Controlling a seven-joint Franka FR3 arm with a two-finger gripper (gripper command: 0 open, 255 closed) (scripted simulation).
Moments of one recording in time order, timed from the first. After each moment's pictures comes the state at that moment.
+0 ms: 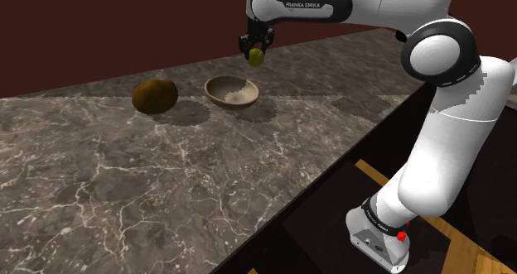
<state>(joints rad) 0.04 0.33 0.12 -1.44 -0.32 1.87 0.39</state>
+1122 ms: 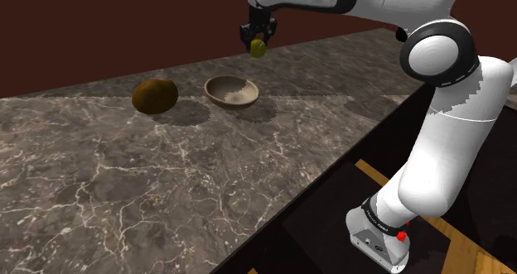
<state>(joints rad) 0.04 0.33 0.13 -1.34 -0.31 1.78 0.37</state>
